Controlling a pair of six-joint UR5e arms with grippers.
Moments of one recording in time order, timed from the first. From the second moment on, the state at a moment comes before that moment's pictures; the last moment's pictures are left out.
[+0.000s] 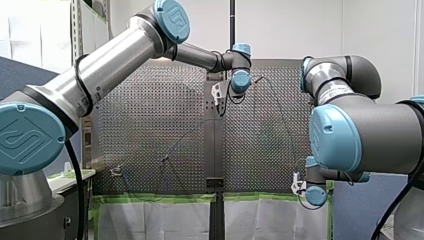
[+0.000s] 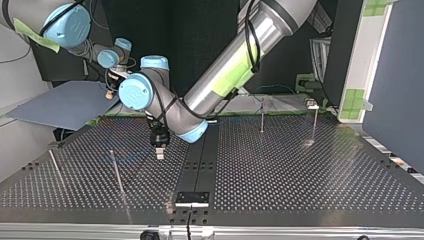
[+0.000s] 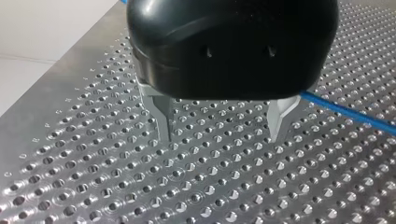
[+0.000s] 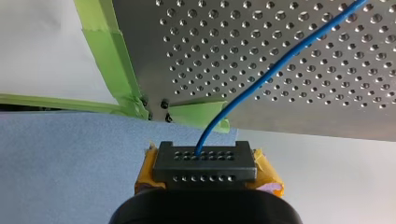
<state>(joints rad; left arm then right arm) -0.76 -2.37 -0.78 -3.18 -2.24 -1.77 1.66 -0.44 1.63 -1.04 1.73 1.57</state>
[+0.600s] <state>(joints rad) -0.72 -2.37 -0.78 -3.34 -2.17 -1.96 1.66 -0.44 1.62 -1.01 1.73 1.57</state>
